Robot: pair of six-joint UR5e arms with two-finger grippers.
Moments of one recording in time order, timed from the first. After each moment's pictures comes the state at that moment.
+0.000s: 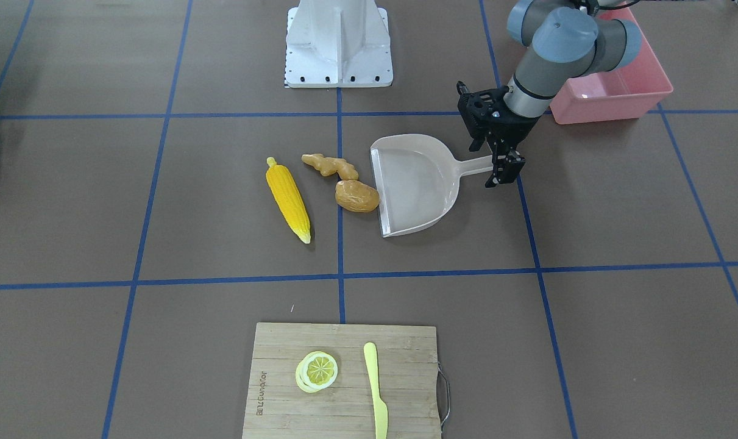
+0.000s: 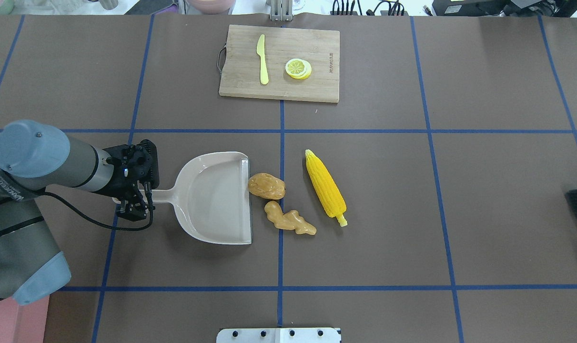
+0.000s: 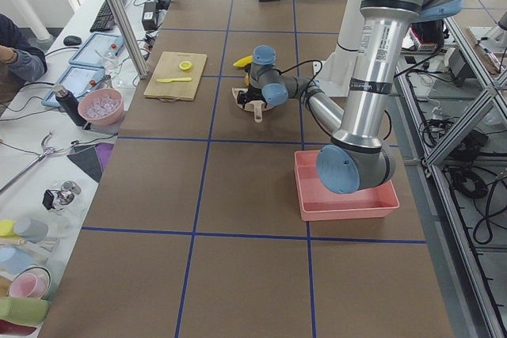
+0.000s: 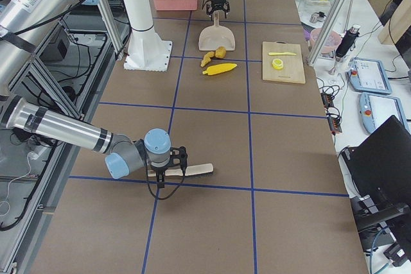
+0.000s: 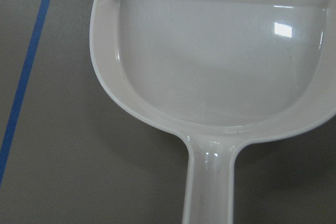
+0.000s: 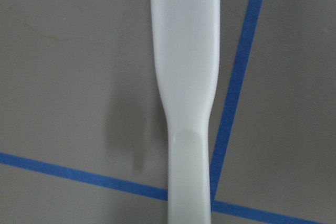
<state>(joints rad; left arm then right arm) -0.62 -1.78 -1.91 -1.93 -1.93 0.21 1.05 -2.17 1.72 -0.77 2.32 0.42</state>
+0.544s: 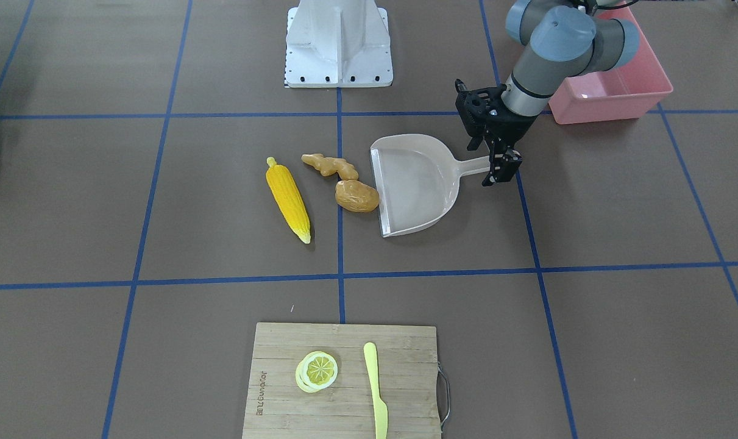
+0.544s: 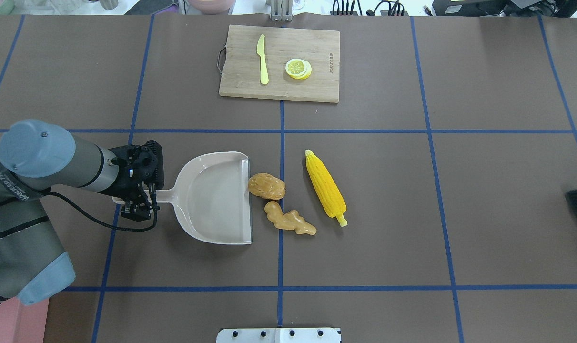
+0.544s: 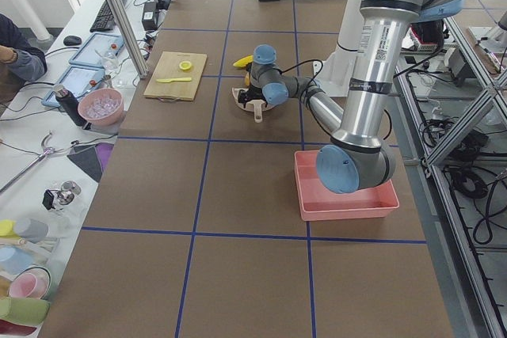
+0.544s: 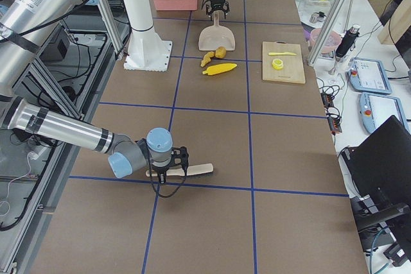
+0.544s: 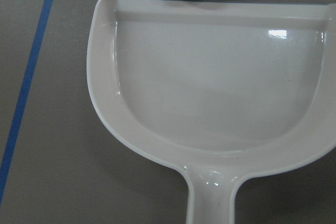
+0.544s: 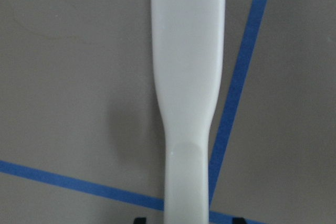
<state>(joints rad) -0.62 -1.77 -1.92 -1.94 -1.94 0.23 1.02 -2.16 1.72 -0.77 2.28 0.42</state>
